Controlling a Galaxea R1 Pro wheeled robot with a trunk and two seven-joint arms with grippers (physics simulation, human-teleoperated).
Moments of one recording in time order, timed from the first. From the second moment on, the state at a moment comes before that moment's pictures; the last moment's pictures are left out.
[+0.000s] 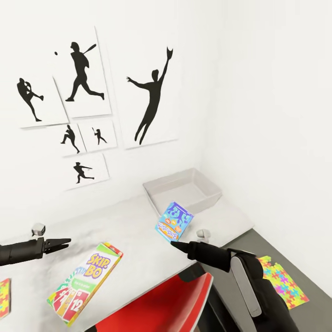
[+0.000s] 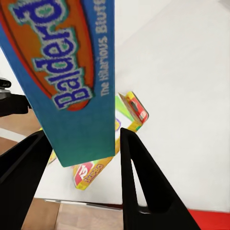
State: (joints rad) left arm -0.59 0.57 0.28 -0.78 0.00 0.85 -1.57; right arm -0.34 0.02 0.05 -1.42 -0.42 0.87 0.65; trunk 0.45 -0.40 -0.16
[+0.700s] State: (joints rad) left arm -0.59 0.57 0.27 -0.78 0.00 0.84 -1.57; right arm -0.34 0.02 0.05 -1.42 -0.42 0.87 0.65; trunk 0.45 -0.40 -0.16
